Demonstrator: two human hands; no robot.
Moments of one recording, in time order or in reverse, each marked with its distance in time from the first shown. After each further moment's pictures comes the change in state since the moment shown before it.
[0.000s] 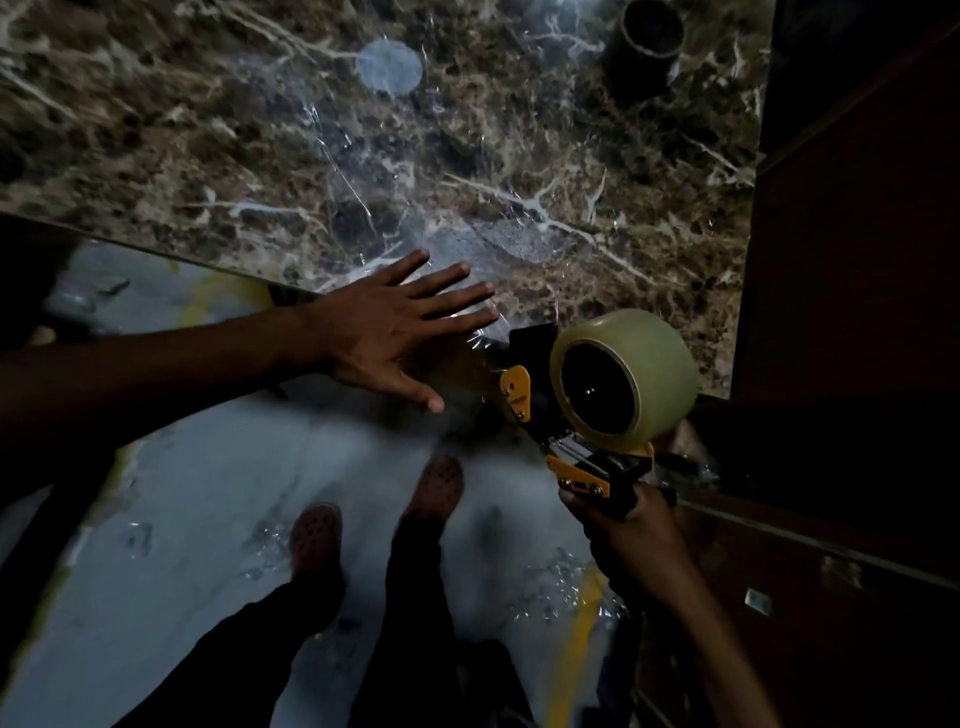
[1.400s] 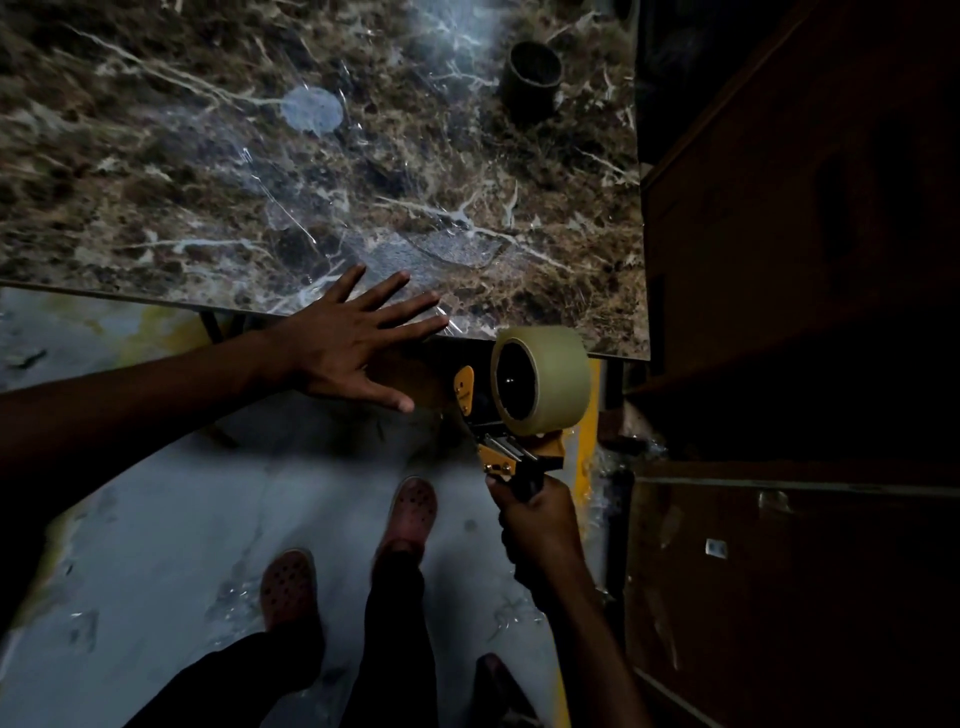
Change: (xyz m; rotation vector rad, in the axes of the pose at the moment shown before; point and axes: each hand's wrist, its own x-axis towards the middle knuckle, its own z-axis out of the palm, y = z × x) left_hand 0.002 0.009 0.003 -0.005 -0.018 -0.049; right_hand -0.009 0.041 0.076 0.121 0.289 0.029
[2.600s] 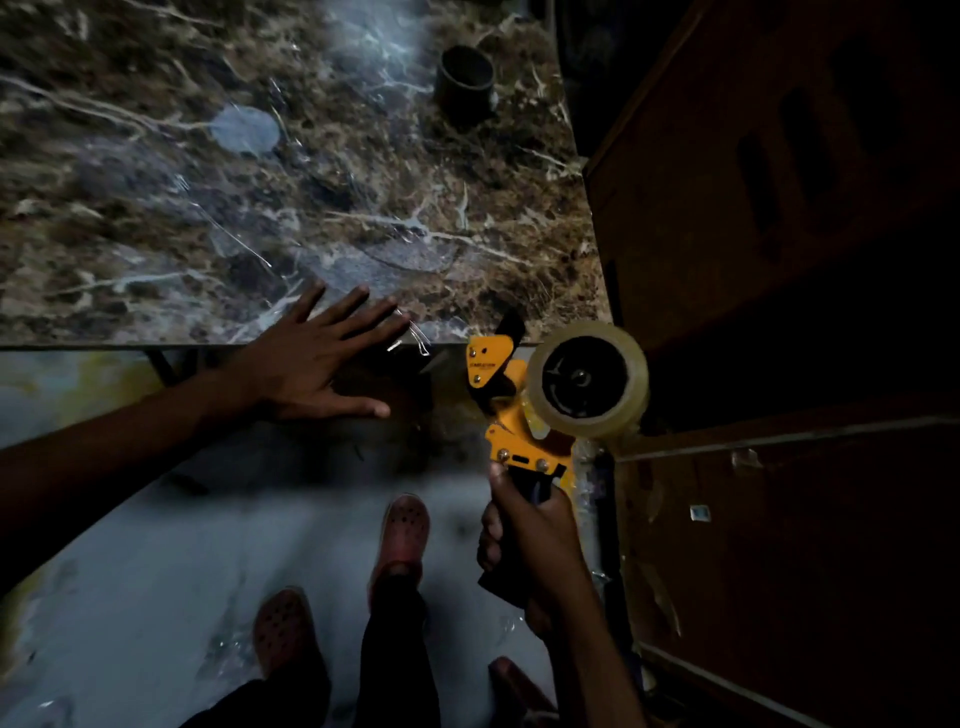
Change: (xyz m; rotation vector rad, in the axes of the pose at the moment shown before) left_hand -0.003 -0.009 0.007 -0.034 0.101 0.014; right_hand -0.065 -0.038 0.005 0.455 -0.085 -0.017
